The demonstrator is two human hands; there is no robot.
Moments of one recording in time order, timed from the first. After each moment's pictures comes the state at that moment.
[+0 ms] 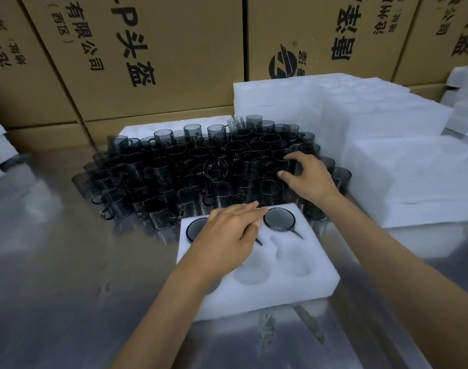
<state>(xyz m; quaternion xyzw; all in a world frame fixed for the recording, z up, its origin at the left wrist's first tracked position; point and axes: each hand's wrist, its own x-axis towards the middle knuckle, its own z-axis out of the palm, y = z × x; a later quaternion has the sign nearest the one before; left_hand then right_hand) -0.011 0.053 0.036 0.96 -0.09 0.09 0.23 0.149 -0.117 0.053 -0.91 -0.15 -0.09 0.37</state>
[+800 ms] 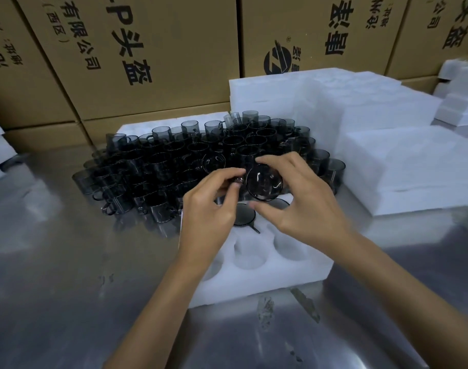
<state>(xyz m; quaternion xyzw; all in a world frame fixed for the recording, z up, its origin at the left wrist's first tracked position) -0.024 0.050 0.056 0.79 -0.09 0.40 0.46 0.018 -0.120 0.074 -0.84 -0.35 -0.22 0.36</state>
